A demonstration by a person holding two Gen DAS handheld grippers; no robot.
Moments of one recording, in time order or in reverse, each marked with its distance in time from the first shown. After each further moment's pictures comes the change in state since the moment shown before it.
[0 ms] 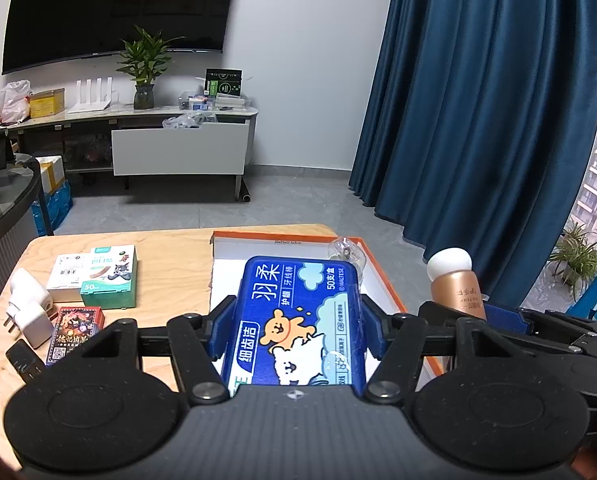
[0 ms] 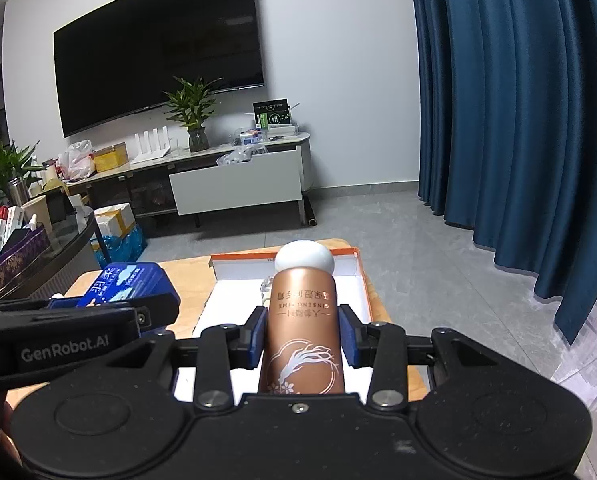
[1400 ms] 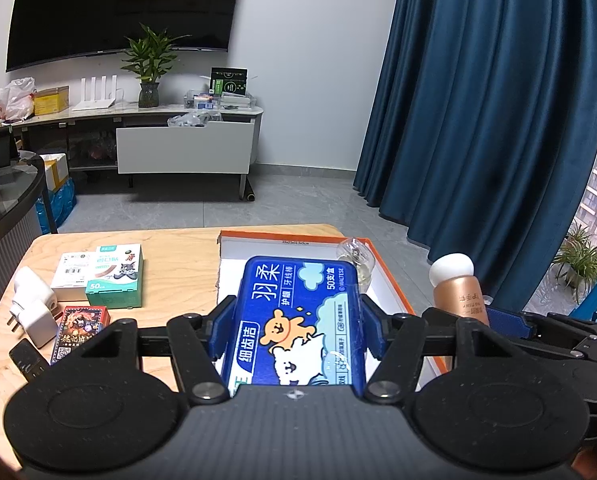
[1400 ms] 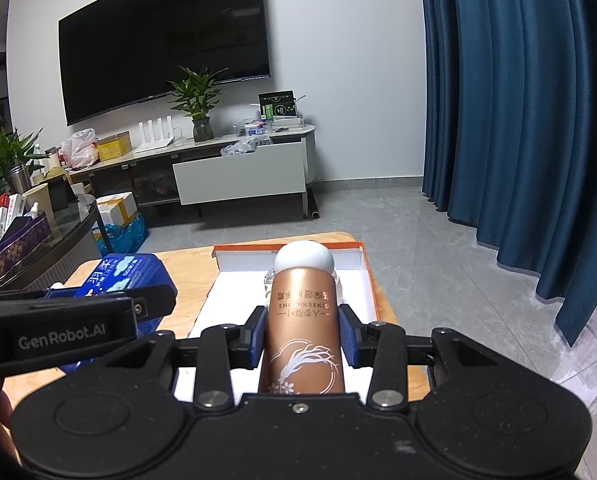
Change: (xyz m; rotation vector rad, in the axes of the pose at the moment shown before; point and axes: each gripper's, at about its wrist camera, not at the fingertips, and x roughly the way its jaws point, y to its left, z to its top) left arm -0.001 0.000 0.001 -0.014 -0.003 0.013; right arm 0.008 -0.001 0.001 -0.022 0.019 0.009
